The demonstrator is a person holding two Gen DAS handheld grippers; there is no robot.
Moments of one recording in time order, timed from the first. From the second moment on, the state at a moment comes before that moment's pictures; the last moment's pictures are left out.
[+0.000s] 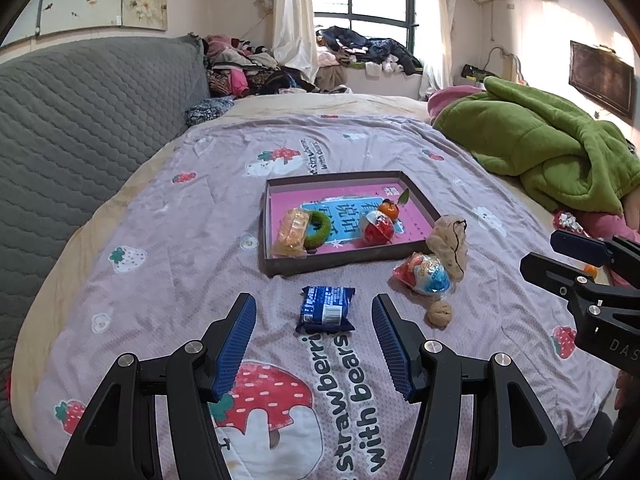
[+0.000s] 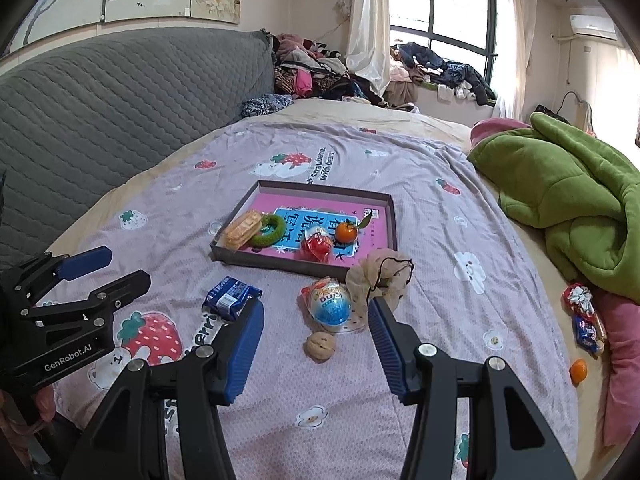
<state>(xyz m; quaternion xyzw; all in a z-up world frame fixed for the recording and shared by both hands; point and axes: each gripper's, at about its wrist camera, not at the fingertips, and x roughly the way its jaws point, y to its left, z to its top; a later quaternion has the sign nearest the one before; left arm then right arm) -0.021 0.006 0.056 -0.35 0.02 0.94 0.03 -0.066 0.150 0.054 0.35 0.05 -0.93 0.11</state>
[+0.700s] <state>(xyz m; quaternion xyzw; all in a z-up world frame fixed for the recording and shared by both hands) -0.027 0.002 0.024 -0.38 0.01 0.92 0.03 -0.071 0.145 0.017 0.39 0.05 -0.91 0.11</state>
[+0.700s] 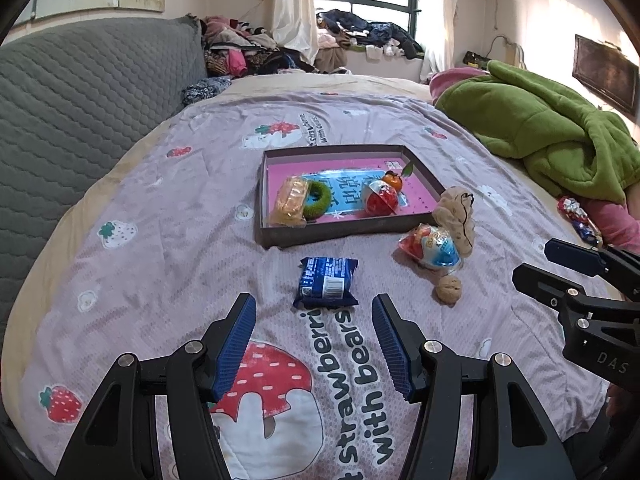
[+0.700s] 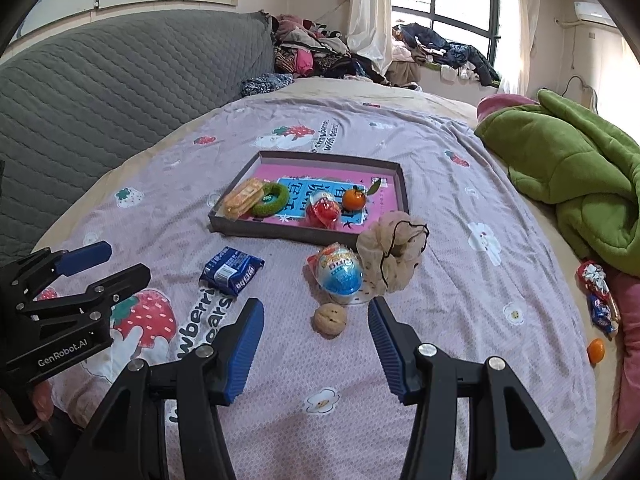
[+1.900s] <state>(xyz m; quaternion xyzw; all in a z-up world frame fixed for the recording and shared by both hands) -0.043 0.002 -0.024 -0.42 0.01 0.91 0.04 -0.086 0.149 -0.040 0.43 0.03 -0.90 0.11</state>
